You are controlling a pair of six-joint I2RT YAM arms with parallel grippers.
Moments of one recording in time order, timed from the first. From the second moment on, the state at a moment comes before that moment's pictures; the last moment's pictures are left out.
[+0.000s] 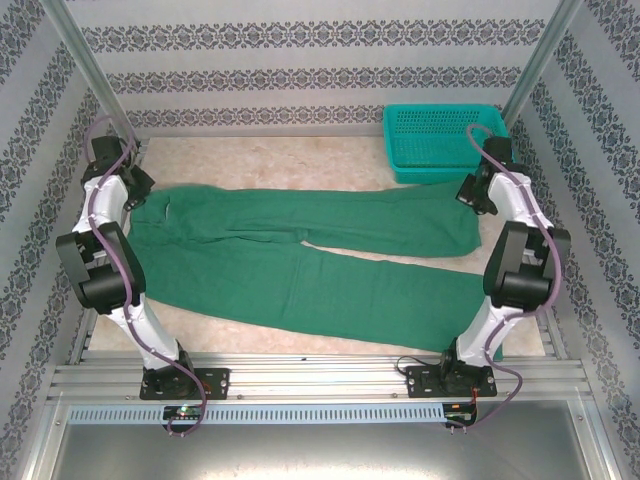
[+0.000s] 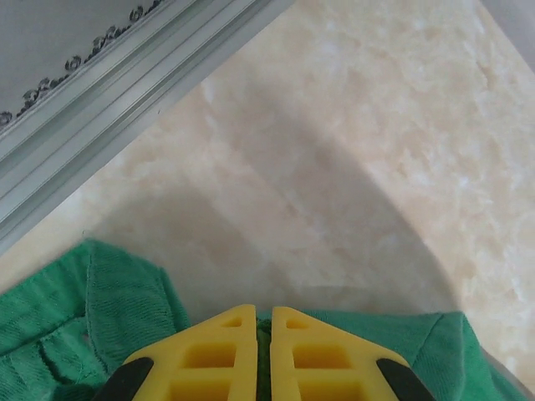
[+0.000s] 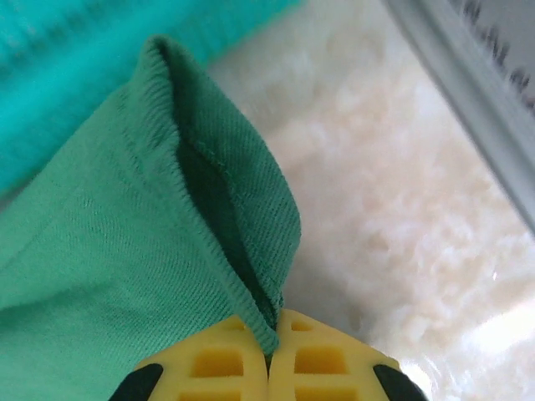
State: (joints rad) left arm 0.40 1.86 1.57 -0.63 0.02 -0.50; right arm -0.24 1.78 1.45 -0.71 0.07 0.35
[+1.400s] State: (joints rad) left arm 0.58 1.64 1.35 -0.62 -0.07 -0.68; right arm -0.36 1.25 0.91 -0.49 0.10 0.51
